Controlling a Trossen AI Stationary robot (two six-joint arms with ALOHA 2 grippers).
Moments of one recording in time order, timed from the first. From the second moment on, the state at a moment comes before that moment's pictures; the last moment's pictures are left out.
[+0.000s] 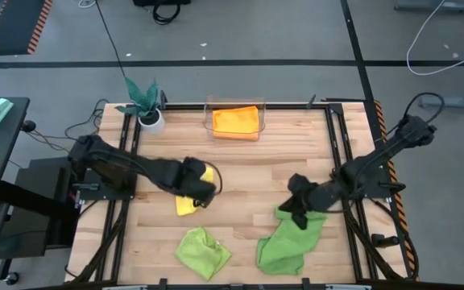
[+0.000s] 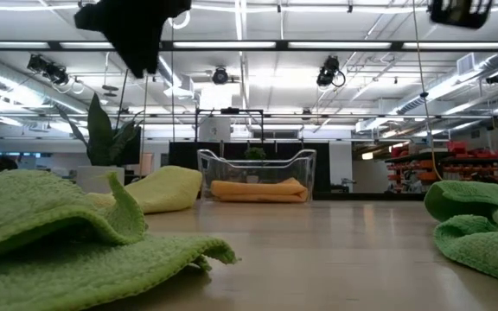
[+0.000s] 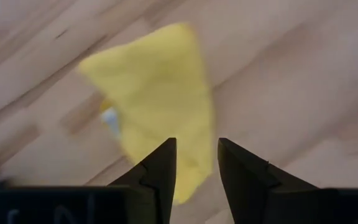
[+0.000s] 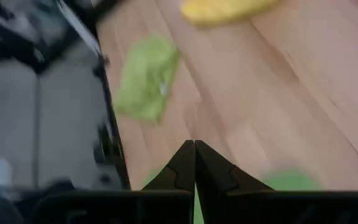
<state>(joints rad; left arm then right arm) -0.30 1.66 1.50 -1.31 -0.33 -1.21 0.55 1.19 0.98 -0.55 0.29 1.01</state>
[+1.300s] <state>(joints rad) -0.23 1.17 0.75 -0.89 -0.26 -1.80 0.17 1.25 0.75 -0.16 0.04 0.66</state>
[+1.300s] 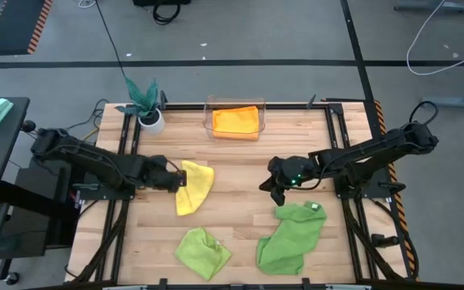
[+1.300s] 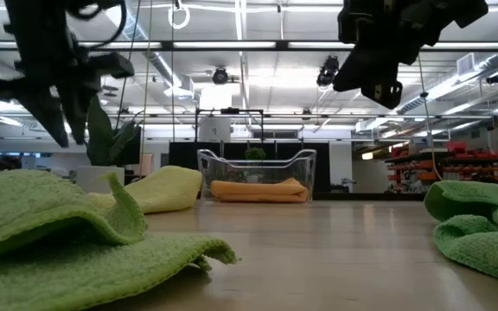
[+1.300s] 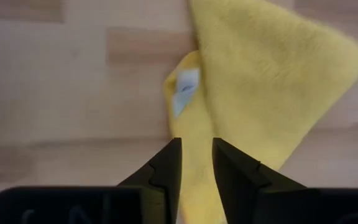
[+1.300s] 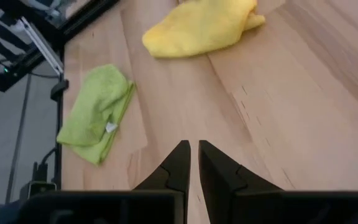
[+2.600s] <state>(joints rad) 0.04 1.02 0.29 -0.26 -0.13 -1.41 0.17 1.25 0.75 -0.15 0.04 0.71</state>
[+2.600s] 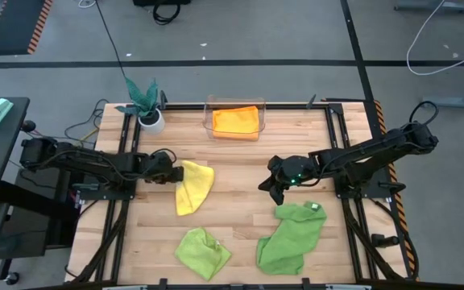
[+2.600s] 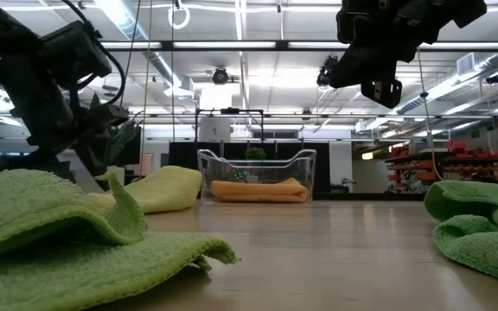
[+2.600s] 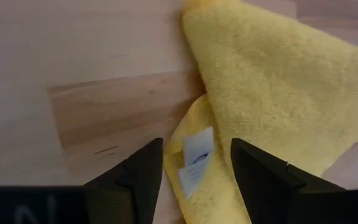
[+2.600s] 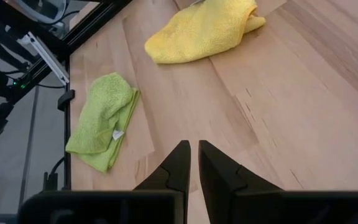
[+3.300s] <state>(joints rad) 0.04 1.12 0.30 -0.23 -0.14 -1.38 0.17 1.25 0.75 -0.15 0.05 0.73</state>
